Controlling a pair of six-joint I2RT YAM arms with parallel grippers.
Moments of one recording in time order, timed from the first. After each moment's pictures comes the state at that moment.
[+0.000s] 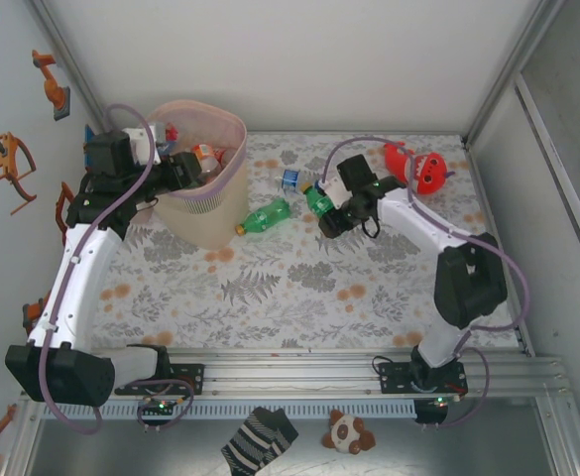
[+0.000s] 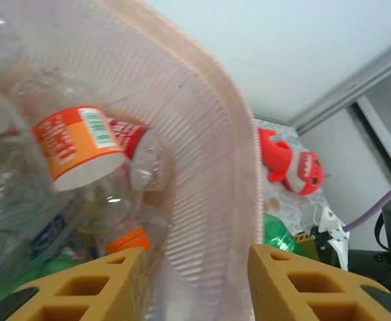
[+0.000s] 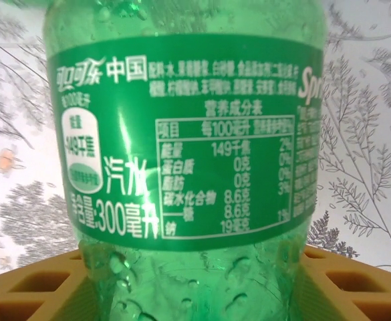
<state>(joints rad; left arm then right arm) -0.15 1.23 1.31 -0.56 0.47 -0.40 0.47 1.68 1.33 -0.75 -0.15 -0.19</state>
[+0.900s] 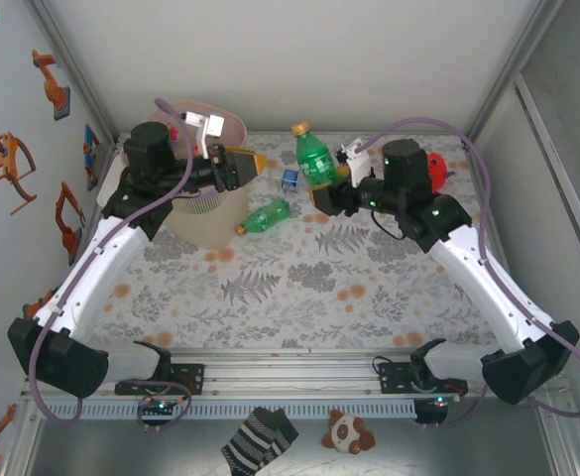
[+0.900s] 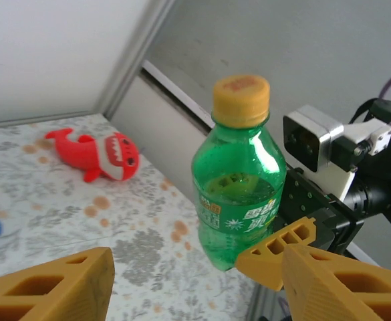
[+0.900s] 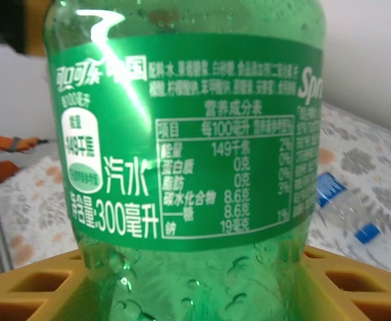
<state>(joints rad) -0.44 1.30 1.33 -0.18 0.81 -0.47 0.53 1.24 1.34 -0.50 -0.46 0.01</state>
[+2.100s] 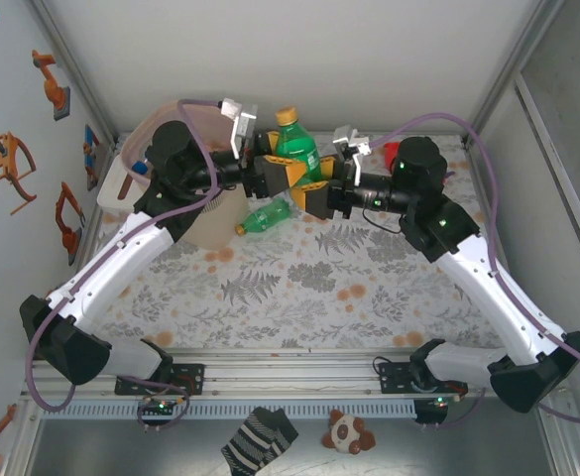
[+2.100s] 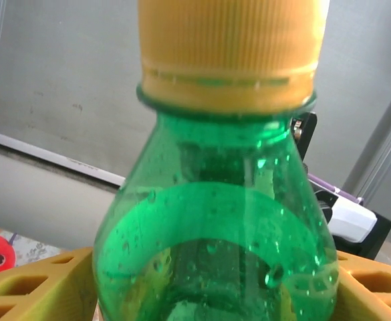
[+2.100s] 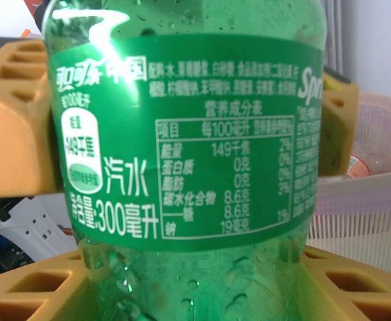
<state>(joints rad) -0.65 1.37 1.40 0.23 0.92 -0.54 0.60 1.19 1.35 -0.24 -0.78 0.23</state>
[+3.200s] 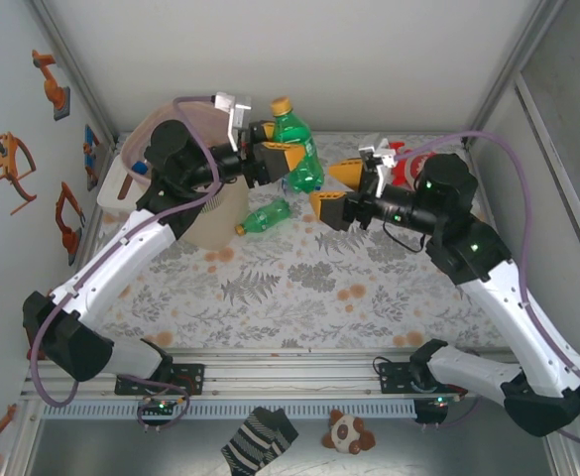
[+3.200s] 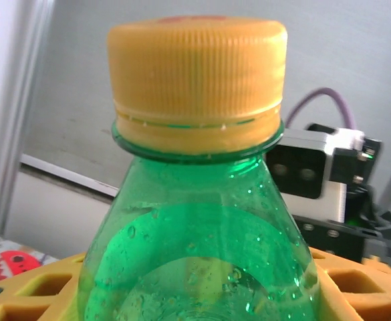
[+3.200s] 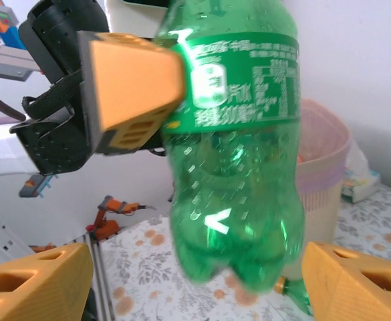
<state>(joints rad) -0.62 1.40 1.39 0.30 0.83 -0.55 0.62 1.03 1.34 -0.40 -0.54 0.18</state>
